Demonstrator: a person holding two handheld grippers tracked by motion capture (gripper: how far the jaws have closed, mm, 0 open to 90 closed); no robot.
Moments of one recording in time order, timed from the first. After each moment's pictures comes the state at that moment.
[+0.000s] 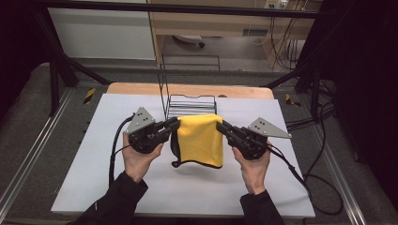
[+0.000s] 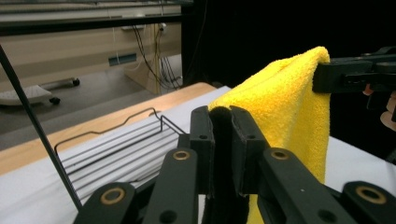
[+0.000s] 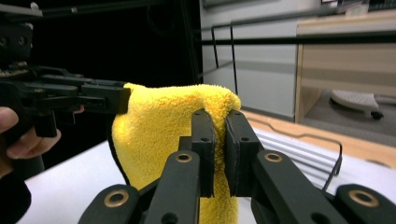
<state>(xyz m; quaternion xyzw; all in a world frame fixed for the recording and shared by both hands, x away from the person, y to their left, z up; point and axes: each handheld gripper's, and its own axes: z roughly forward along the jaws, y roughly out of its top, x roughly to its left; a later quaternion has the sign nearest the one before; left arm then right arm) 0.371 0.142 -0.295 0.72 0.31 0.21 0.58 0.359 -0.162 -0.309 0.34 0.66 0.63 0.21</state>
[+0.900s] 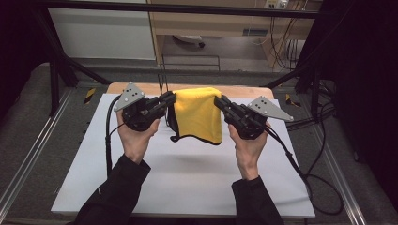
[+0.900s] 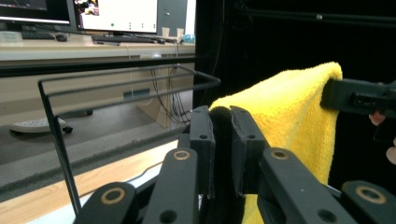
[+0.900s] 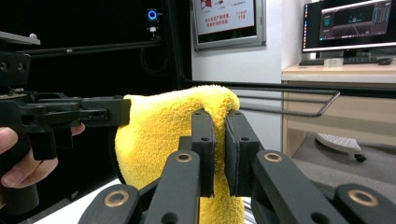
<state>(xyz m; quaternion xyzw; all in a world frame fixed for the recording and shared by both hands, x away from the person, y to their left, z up) 0.398 0.152 -0.248 0.67 0.32 0.24 0.63 0.381 -0.145 -0.260 0.32 0.62 0.67 0.26</state>
